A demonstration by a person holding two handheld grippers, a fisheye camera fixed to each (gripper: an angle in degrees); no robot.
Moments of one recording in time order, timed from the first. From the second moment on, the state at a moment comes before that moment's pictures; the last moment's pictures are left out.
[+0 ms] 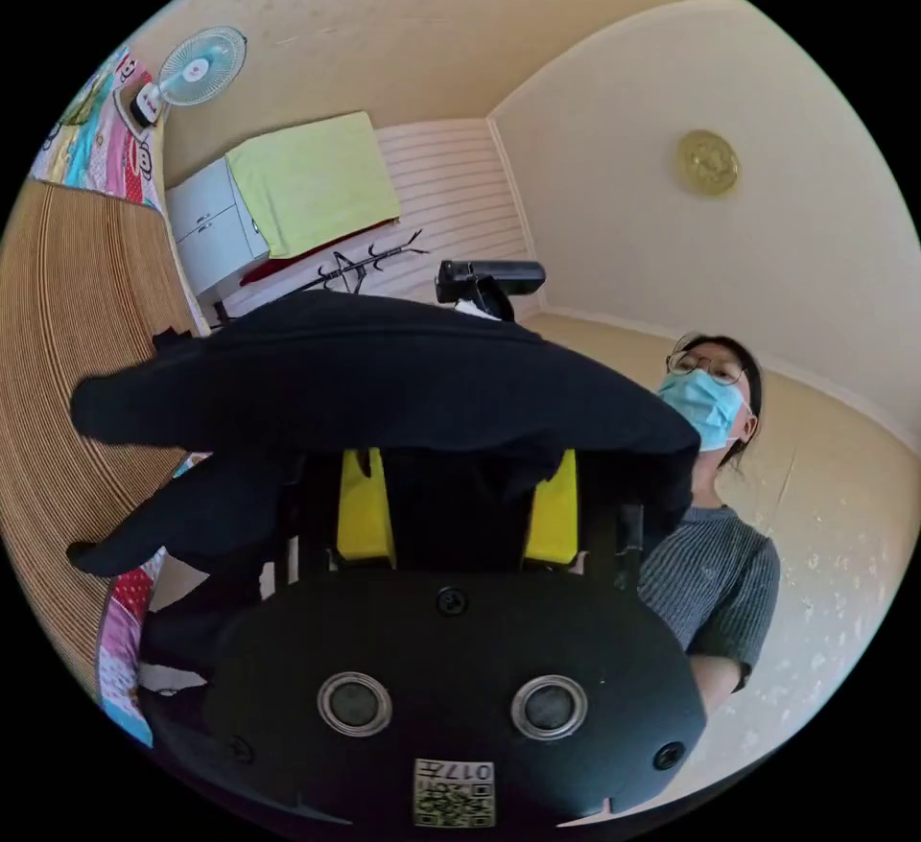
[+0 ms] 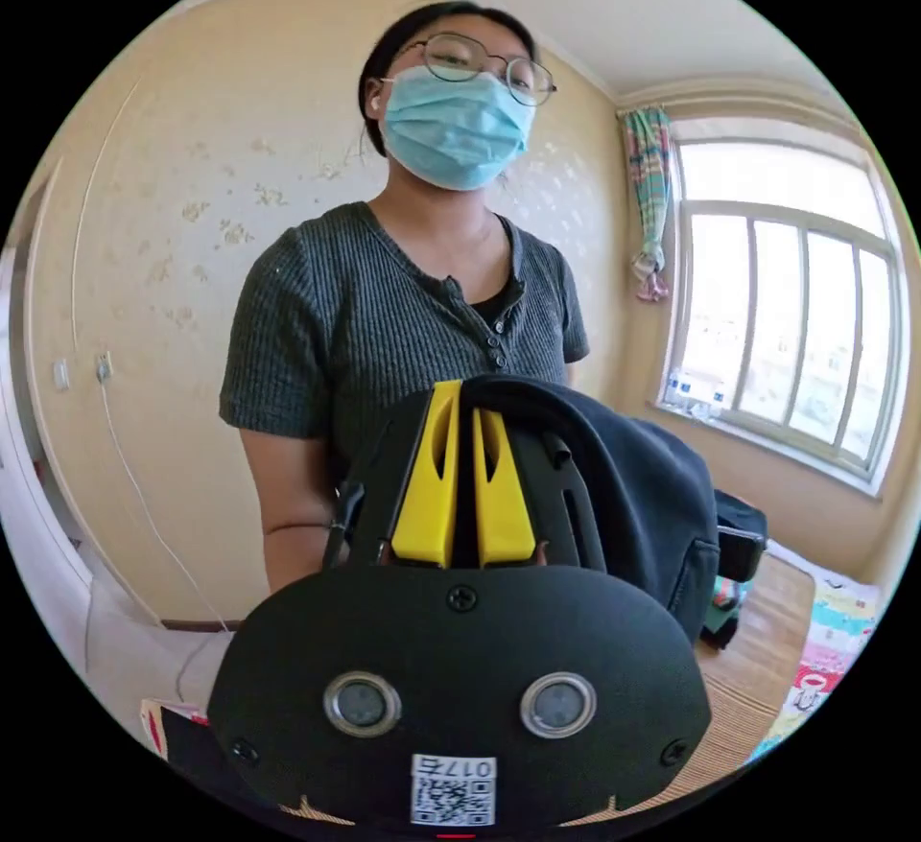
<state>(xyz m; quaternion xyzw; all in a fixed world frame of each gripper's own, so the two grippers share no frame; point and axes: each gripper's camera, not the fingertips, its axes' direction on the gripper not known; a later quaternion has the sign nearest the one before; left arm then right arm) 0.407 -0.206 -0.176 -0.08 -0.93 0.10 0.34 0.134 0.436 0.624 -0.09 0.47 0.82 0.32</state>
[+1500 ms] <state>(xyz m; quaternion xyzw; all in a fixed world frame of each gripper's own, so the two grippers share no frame) 0.351 -0.212 -0.437 -0.36 -0.92 -0.13 -0.03 -0.086 0.415 0.599 0.24 0.00 0.83 -0.50</state>
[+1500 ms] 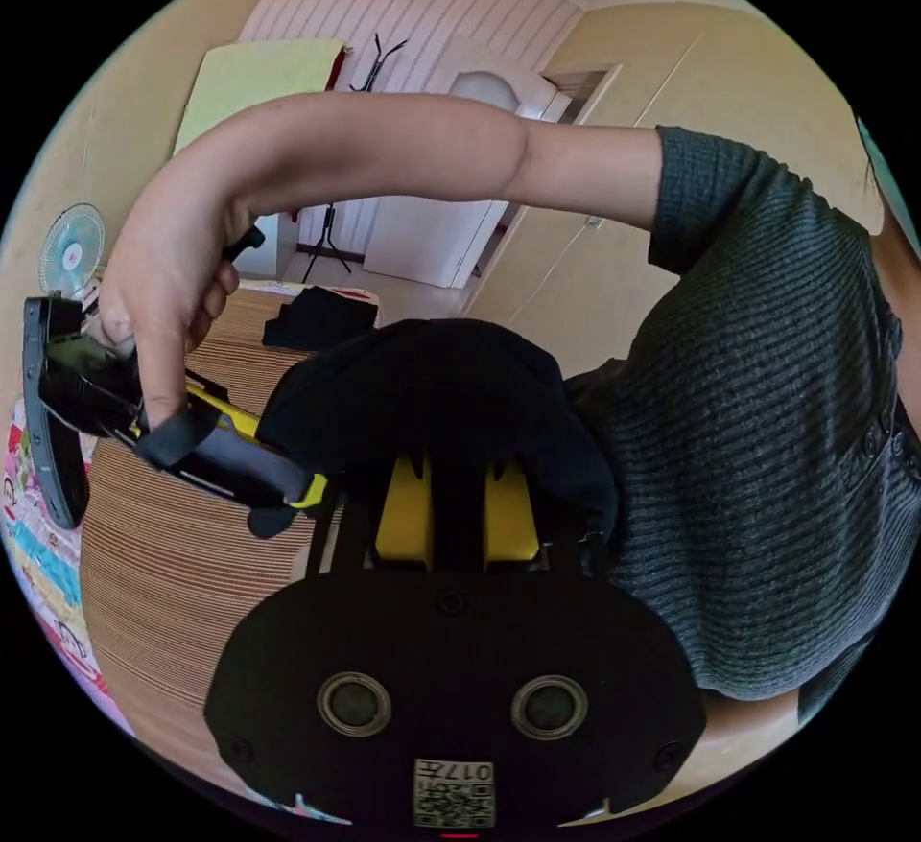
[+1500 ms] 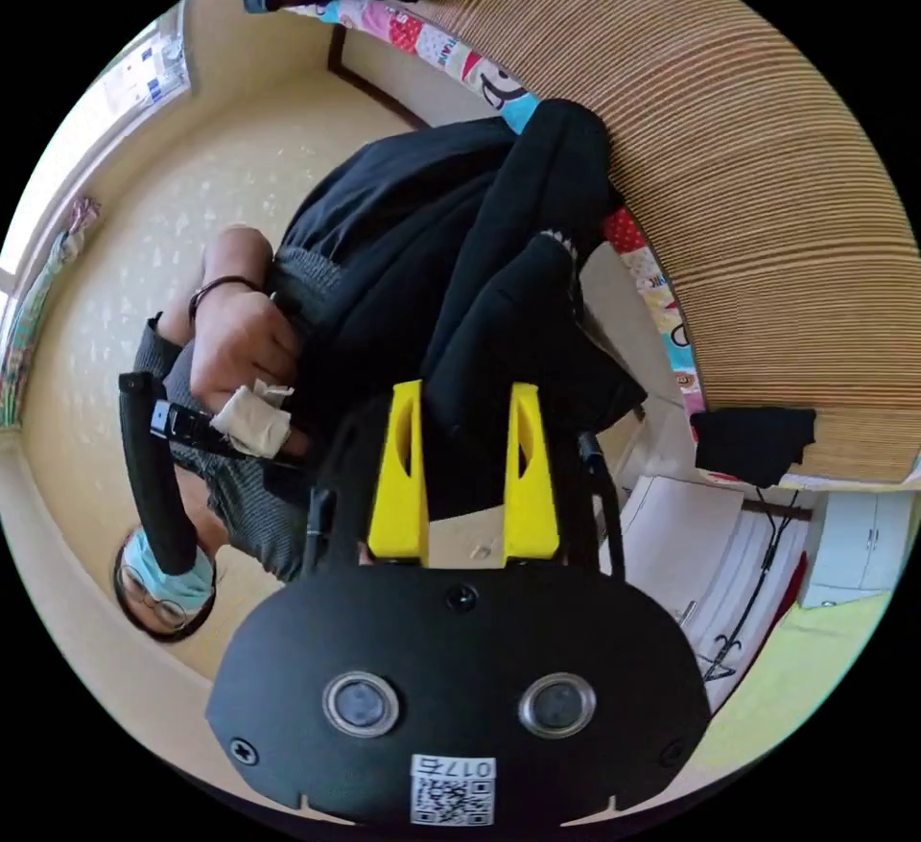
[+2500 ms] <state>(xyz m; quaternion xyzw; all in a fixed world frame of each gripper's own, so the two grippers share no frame) 0.446 -0.206 -0.220 -0.13 -0.96 0.24 0.11 0.525 0.442 0.698 -0.68 0.55 0.46 -0.16</state>
